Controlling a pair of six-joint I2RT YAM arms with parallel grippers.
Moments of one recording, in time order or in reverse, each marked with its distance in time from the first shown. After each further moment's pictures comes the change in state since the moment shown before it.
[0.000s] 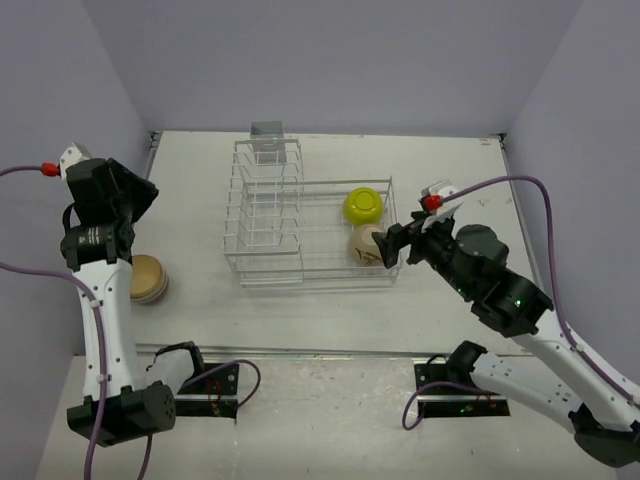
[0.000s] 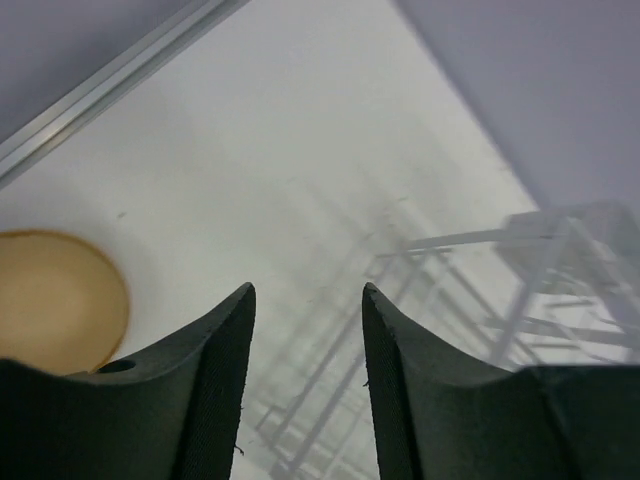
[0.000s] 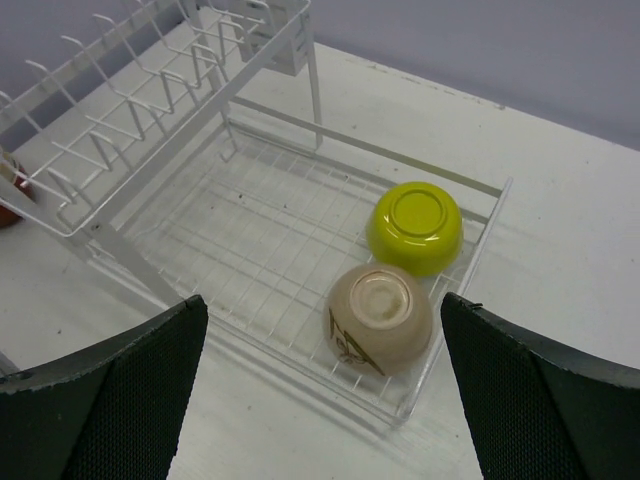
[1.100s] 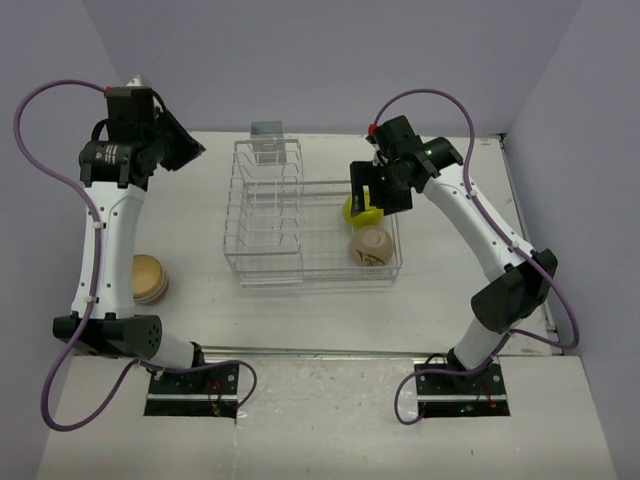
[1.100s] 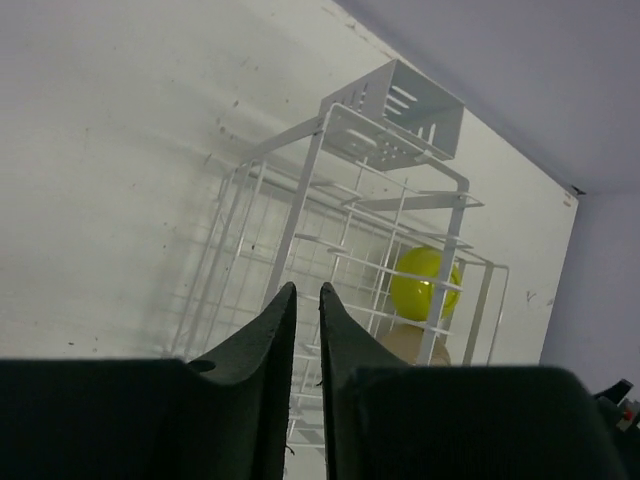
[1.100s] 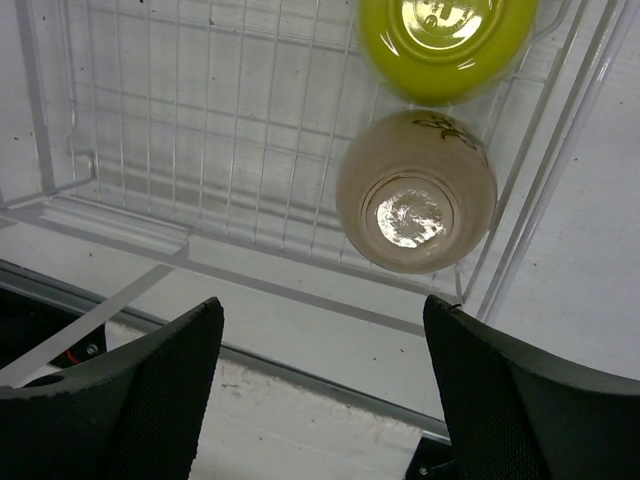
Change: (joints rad) left arm -0.319 0.396 0.653 -0.235 0.176 -0.031; right arm -0.283 0.999 0.877 -0.792 -0.296 0.298
